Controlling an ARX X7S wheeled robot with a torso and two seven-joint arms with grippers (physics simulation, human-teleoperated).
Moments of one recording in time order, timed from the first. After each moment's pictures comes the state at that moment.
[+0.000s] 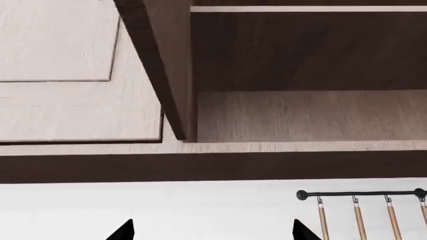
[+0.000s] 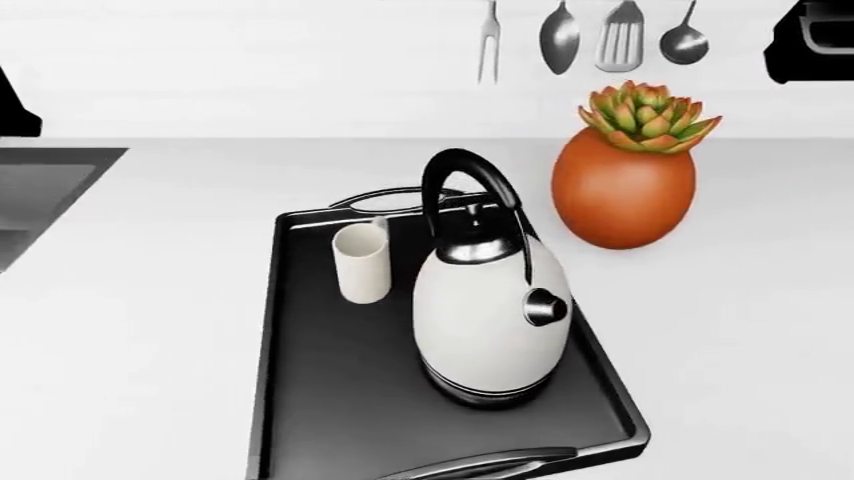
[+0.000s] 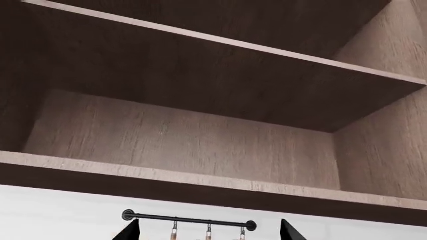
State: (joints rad) left arm -0.87 -0.86 -0.34 0.97 -1.52 -0.86 -0.85; right arm 2.13 1.21 -1.44 -0.94 1.42 0.21 1.38
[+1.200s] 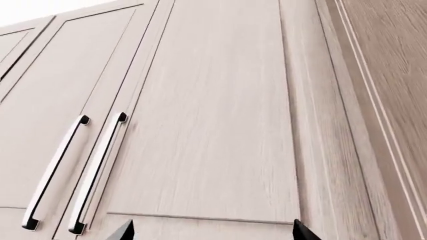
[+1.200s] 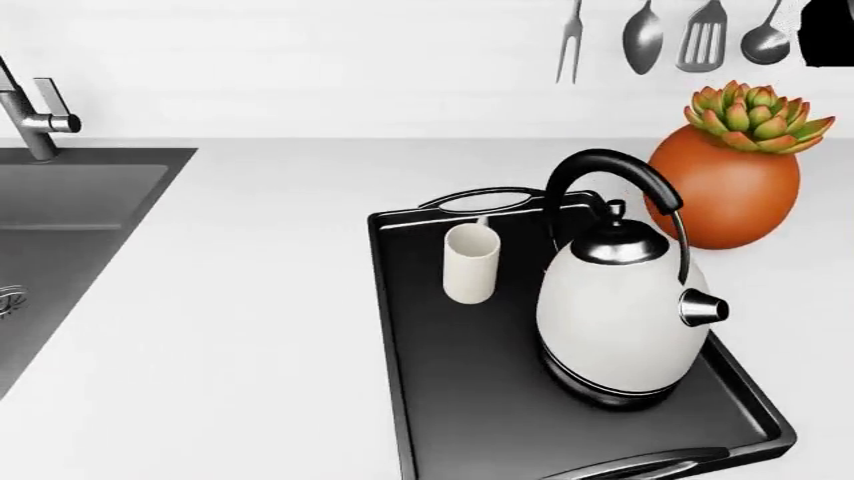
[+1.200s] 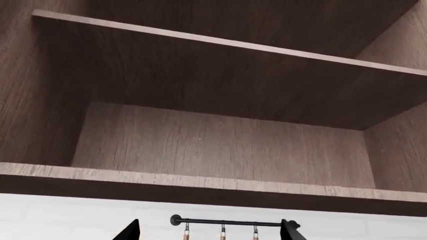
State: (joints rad) left arm -1.60 -0.96 0.02 0.49 -1.20 -0.91 -0.71; right arm 2.10 1.22 -1.38 -0.94 1.47 0.19 1.37
